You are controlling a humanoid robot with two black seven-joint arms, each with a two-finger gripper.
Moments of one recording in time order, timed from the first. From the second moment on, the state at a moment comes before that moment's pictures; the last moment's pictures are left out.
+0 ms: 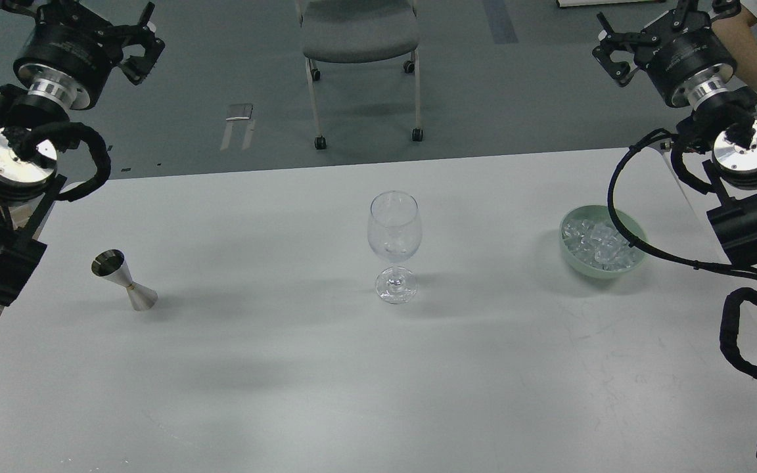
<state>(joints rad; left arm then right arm) -0.76 0.58 -1.04 -1.09 -0.14 -0.10 -0.12 0.91 -0.21 1.41 0.51 -0.21 0.44 -0.06</state>
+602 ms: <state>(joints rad) -0.06 0.83 -1.46 -1.63 -0.30 -0.08 -0.12 0.90 -0.22 1.41 0.51 -0.22 0.44 -0.06</state>
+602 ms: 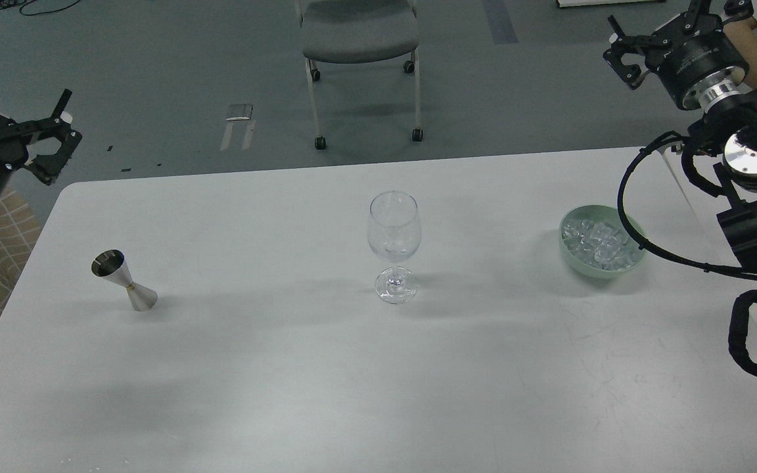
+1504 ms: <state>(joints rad) 0.35 0.54 -1.54 -1.71 -0.30 -0.11 -0.13 0.87 -0.25 1.40 0.52 -0.22 0.43 -0.06</state>
